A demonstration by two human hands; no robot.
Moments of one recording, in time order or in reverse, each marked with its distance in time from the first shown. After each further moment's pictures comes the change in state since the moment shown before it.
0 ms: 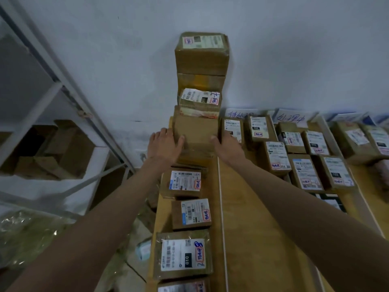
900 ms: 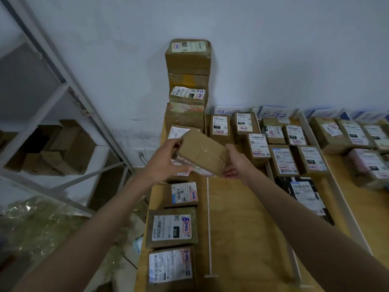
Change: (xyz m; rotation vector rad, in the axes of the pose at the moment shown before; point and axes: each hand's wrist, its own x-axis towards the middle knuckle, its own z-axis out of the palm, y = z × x) left_hand -0.136 0.035 -0.031 -0.580 -0.116 0.255; right_hand -0.123 0.062 -0.052 0.666 -0.192 0.439
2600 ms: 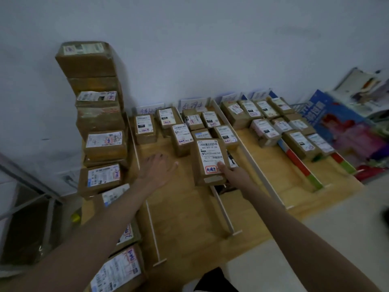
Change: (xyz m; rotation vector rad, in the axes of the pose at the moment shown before) left_hand 0.015 0.098 0.168 0.638 -0.212 0.139; right_hand -0.088 0.146 -0.173 -0.114 0.391 -0.057
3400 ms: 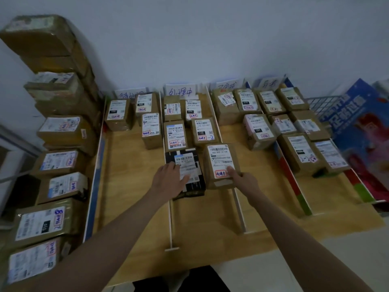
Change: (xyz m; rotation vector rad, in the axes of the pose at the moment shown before) left_hand 0.078 0.227 0.117 -0.007 -0.103 -0.129; right_hand 0.165 0.132 -0.180 -0.026 -0.095 0.004
